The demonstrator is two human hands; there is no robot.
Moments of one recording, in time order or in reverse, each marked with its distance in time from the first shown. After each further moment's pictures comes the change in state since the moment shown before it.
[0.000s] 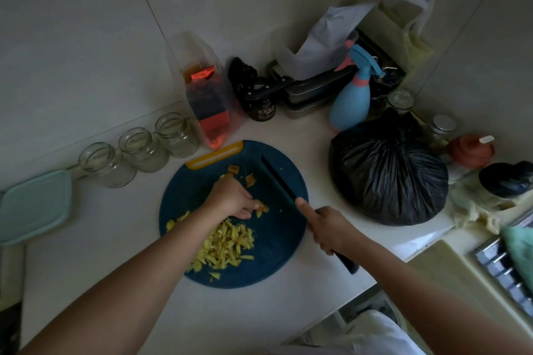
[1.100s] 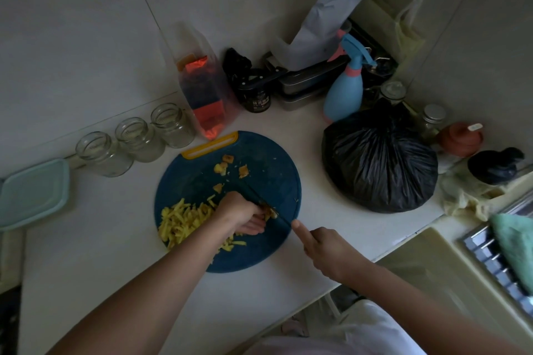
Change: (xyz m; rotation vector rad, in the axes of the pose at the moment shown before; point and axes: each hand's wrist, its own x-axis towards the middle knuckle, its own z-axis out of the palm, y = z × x) left_hand -0.038 -0.004 0.051 -0.300 -0.061 -0.221; right_hand -0.038 0.041 0.018 -0.179 -0.039 -0.161
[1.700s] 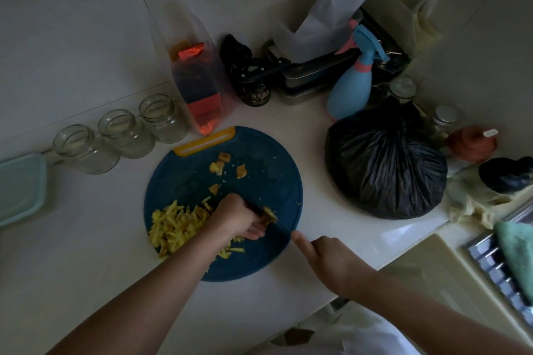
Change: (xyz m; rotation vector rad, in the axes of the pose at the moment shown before) left_hand 0.006 0.000 -0.001 0.106 -0.055 0.078; right_hand 0.000 -0.003 -0.003 -0.244 -0.033 0.035
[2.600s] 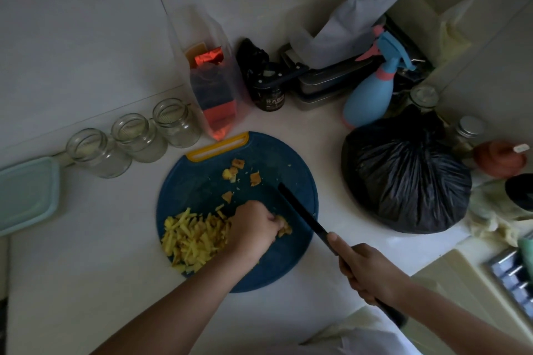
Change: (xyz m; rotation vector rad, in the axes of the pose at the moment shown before) left_hand -0.002 -0.004 0.000 0.253 0.261 0.261; right_hand -0.005 -0.008 -0.032 0.467 -0.097 0.304
